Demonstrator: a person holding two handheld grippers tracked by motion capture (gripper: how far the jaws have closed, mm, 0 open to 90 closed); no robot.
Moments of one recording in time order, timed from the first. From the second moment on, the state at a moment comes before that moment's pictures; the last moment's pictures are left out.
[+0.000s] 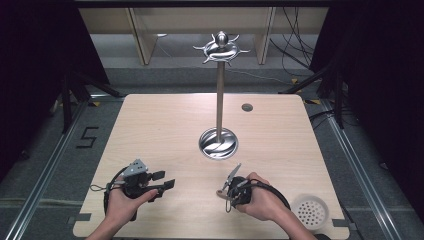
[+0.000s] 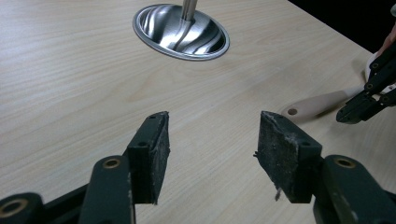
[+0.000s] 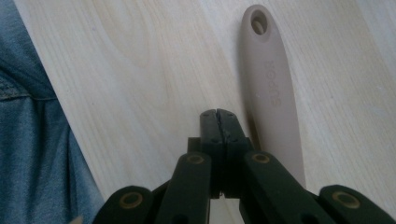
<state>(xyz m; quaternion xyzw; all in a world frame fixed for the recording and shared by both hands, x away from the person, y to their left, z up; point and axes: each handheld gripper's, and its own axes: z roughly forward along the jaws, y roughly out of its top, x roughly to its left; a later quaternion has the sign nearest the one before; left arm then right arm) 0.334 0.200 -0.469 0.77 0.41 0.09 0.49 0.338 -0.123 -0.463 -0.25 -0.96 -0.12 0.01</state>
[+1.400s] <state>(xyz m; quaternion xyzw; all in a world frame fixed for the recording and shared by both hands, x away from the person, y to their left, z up) 0.335 0.200 -0.469 0.77 0.41 0.08 0.49 0.380 -0.128 -0.471 -0.32 -0.94 -0.13 -0.03</state>
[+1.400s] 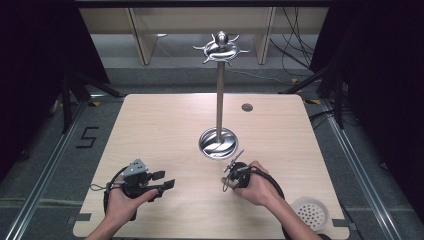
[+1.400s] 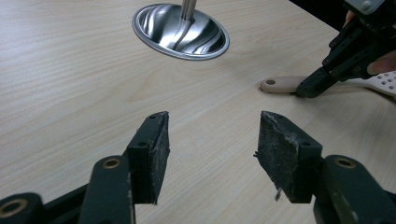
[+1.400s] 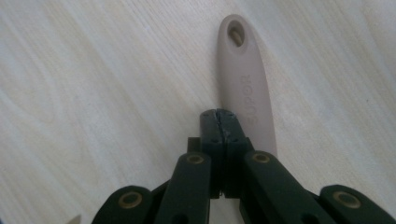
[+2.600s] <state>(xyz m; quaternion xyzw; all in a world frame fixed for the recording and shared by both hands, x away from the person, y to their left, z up) 0.336 0.201 -0.470 0.77 0.41 0.08 0.49 0.400 -0.139 -0.475 -0.23 -0.97 -0.05 -0.05</state>
